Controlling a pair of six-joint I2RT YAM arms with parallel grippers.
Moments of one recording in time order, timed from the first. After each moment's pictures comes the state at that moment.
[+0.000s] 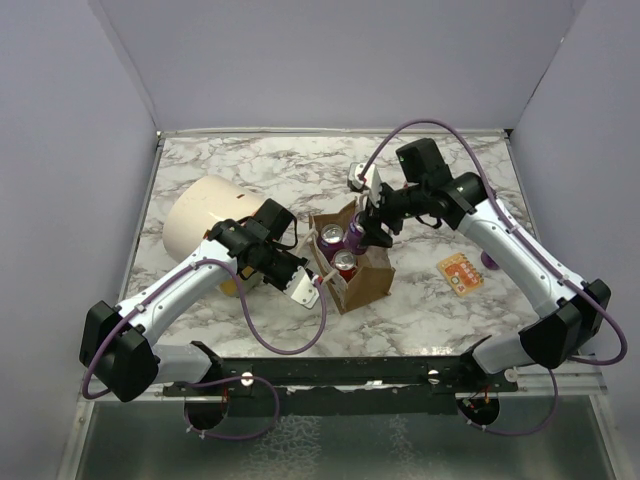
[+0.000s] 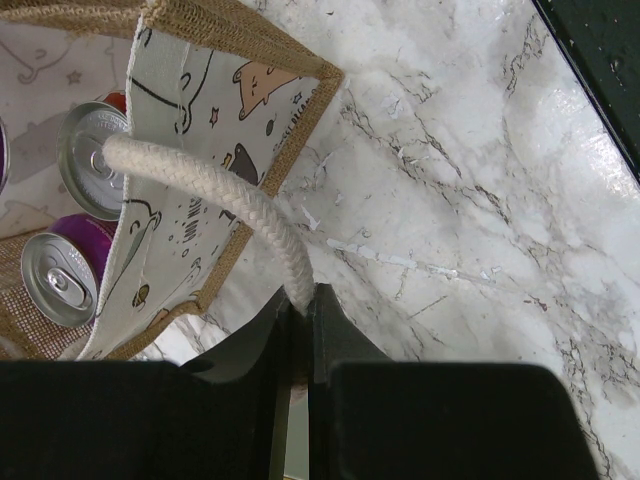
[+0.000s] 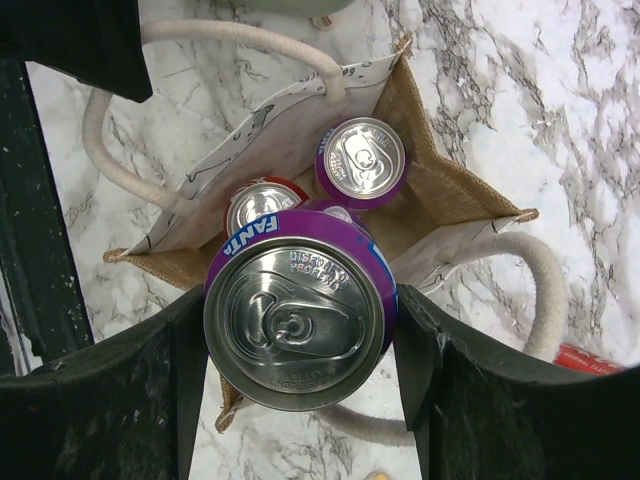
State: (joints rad) left arm -0.65 1.28 1.05 -0.98 0.61 1.51; right arm 0.57 1.45 1.48 -0.87 -0.54 -0.59
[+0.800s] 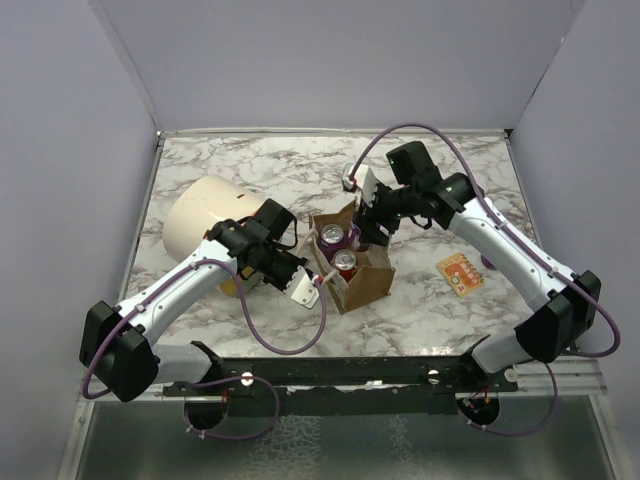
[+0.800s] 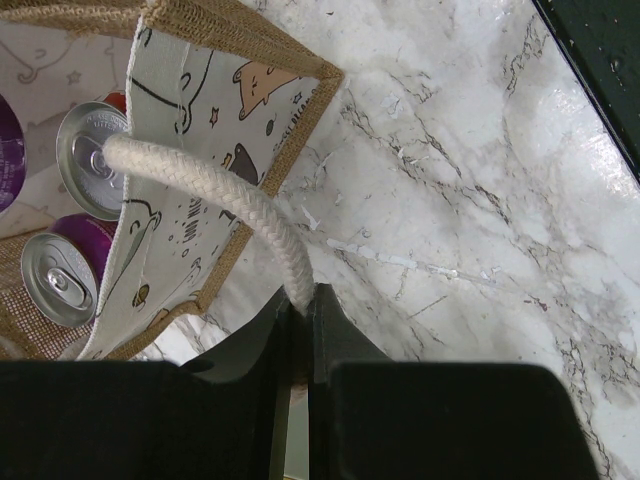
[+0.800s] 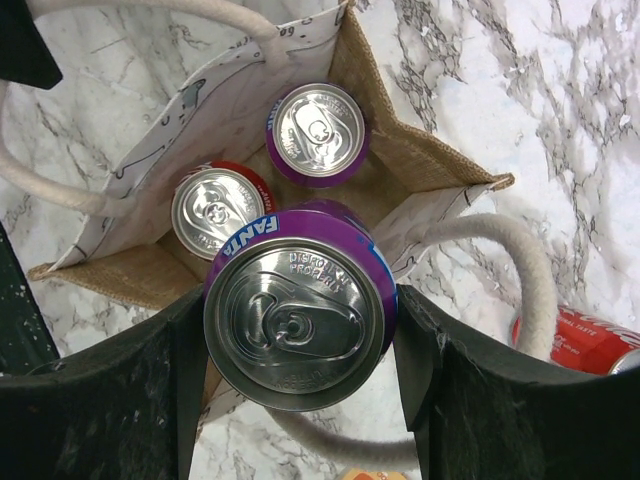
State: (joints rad) left arm -0.65 1.28 1.05 -0.98 0.61 1.51; right arm 0.60 1.48 1.47 -0.84 -0.40 -0.56
